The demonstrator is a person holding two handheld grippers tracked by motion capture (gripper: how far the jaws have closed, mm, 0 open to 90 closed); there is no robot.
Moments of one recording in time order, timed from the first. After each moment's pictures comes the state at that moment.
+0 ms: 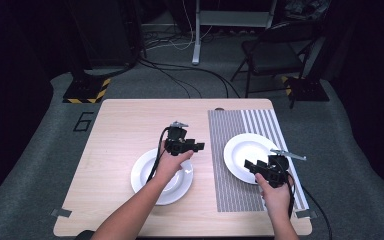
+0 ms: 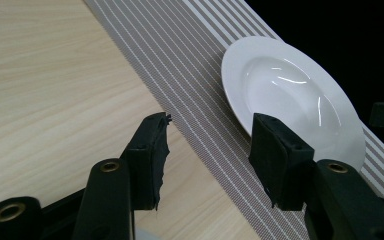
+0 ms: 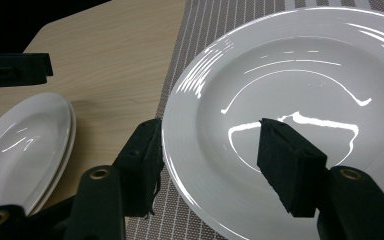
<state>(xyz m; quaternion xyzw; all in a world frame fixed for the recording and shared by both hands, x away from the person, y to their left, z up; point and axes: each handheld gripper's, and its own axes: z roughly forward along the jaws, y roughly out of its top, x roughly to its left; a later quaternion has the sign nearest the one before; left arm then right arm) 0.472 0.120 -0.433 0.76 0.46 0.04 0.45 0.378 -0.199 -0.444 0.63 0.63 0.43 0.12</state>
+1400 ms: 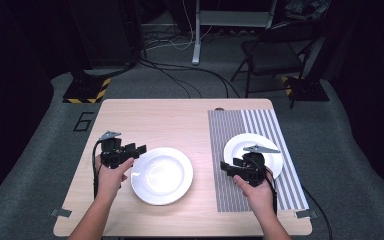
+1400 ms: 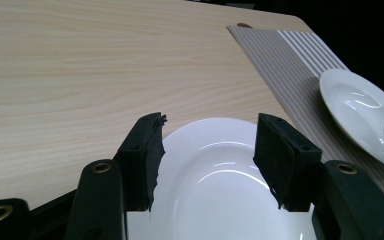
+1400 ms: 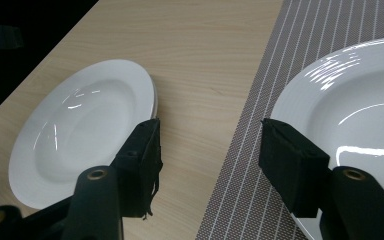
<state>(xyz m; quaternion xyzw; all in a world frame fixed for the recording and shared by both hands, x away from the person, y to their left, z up) 0.414 0.282 -0.418 0.68 0.55 0.13 0.46 0.376 -0.135 -0.422 0.53 0.71 0.44 0.10</state>
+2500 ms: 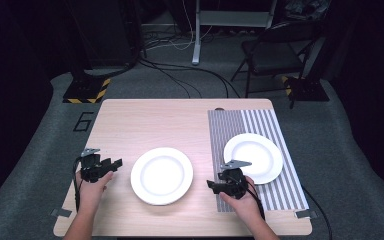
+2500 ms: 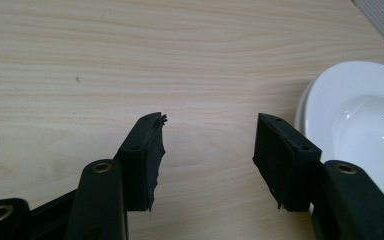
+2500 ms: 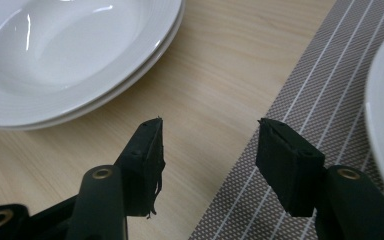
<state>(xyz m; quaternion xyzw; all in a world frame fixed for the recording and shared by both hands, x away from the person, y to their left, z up) 0.403 0.357 -0.487 0.66 0.62 0.17 0.39 0.372 -0.097 -0.486 0.44 0.81 0.38 0.10</state>
